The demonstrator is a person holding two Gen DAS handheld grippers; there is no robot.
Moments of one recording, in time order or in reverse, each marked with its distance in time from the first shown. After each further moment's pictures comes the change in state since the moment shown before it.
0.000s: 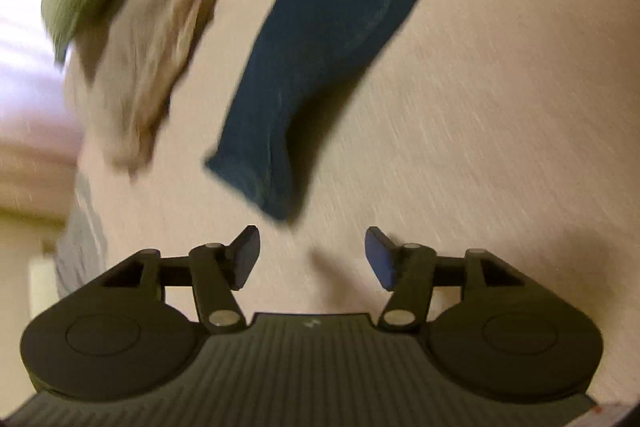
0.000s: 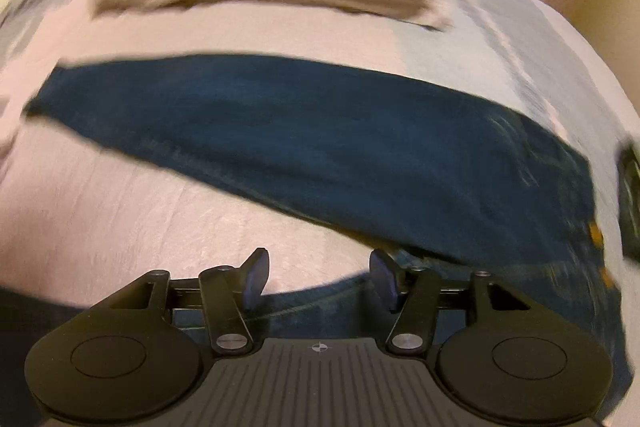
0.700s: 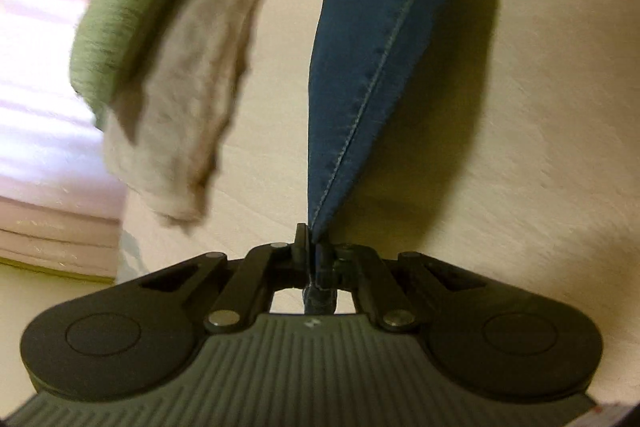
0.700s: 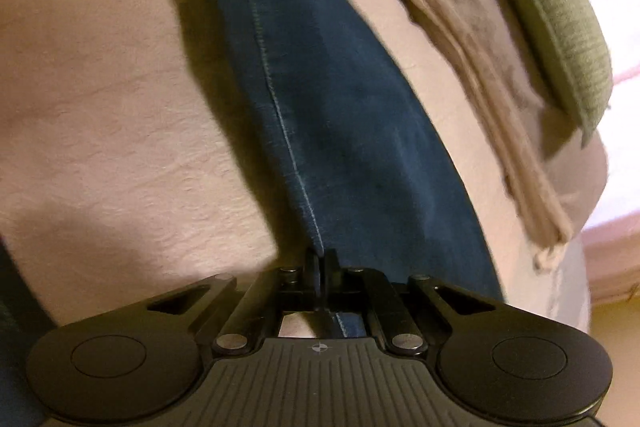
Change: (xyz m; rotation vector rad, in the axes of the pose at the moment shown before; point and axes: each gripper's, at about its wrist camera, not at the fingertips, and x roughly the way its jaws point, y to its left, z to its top) left arm -0.027 0.033 0.013 0.107 -0.076 0.075; right arm 0.090 0.147 0.003 -0.842 -0.081 -0.097
